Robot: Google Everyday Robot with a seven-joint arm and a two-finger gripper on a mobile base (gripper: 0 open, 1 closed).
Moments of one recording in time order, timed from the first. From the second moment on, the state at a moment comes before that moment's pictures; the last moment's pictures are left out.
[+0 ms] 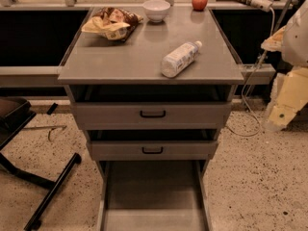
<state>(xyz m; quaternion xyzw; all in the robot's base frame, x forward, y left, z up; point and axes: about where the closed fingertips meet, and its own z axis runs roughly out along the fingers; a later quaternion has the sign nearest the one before) 0.438 -0.217 0.977 -0.60 0.78 -0.04 0.16</state>
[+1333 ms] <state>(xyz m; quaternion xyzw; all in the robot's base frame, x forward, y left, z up) 0.581 -0.221 0.988 -0.64 0.74 -0.08 0.19</state>
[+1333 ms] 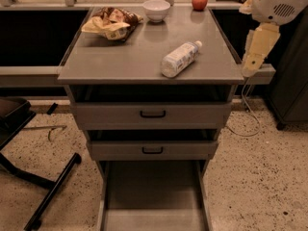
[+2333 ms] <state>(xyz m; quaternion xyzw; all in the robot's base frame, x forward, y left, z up) 0.611 -0.195 0.977 -0.67 0.71 -0.08 0.22</state>
